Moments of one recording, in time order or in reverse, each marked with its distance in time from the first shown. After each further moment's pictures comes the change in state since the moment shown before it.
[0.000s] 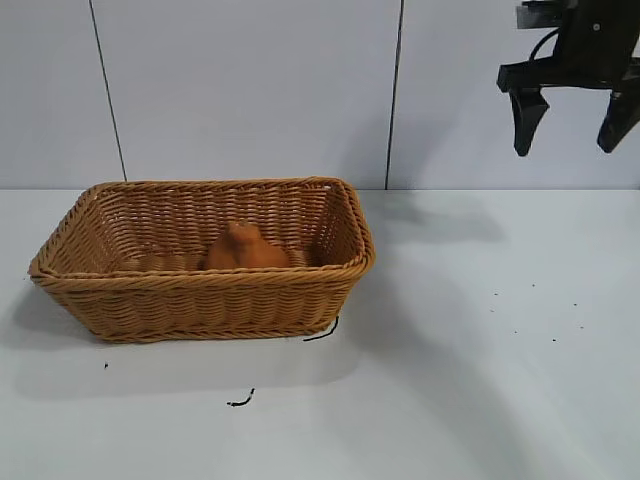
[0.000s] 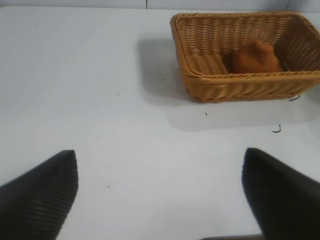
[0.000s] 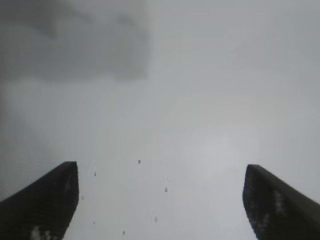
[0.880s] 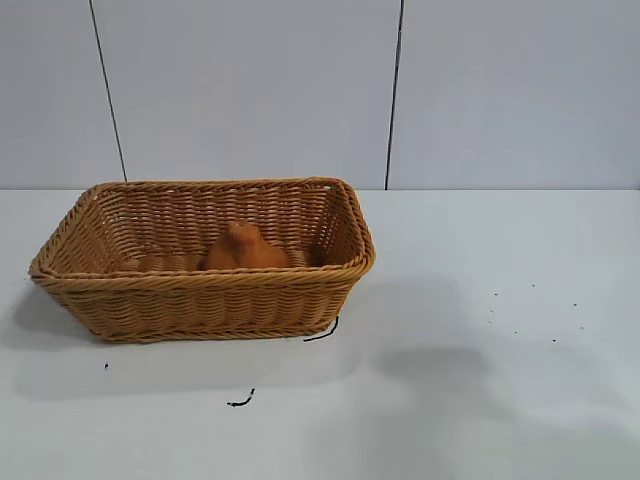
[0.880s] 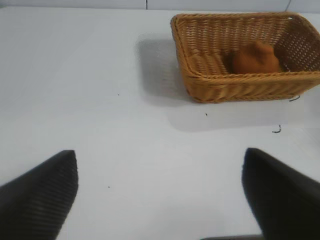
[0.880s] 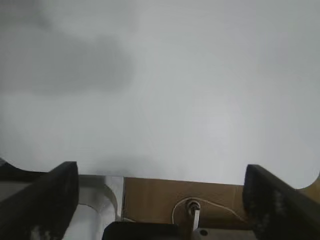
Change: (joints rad) left arm 0.000 0.000 0.000 0.000 -0.001 0.000; right arm 0.000 -1.168 1.067 -0.002 -0.009 -0.066
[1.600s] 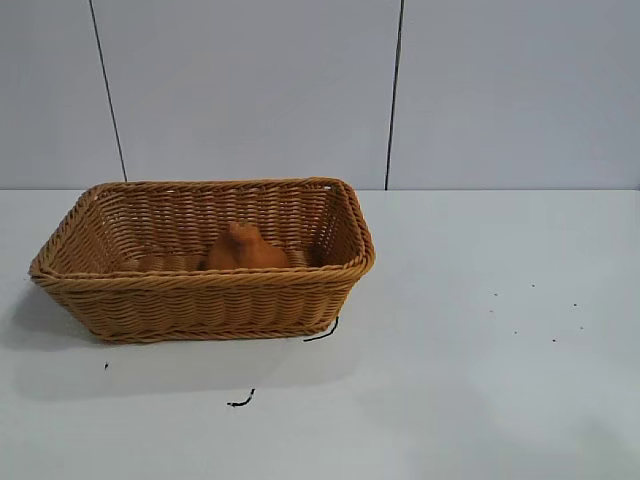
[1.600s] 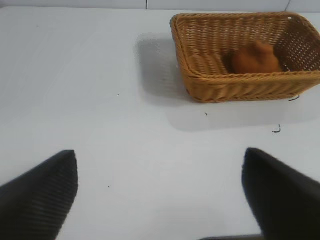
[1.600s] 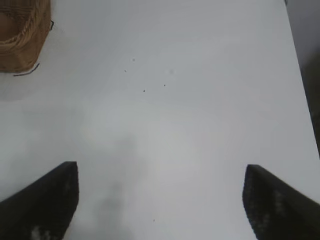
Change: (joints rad) left arm 0.000 0.000 0.000 0.000 0.000 0.000; right arm 0.000 -0.779 0.256 0.057 -0.176 -0.032
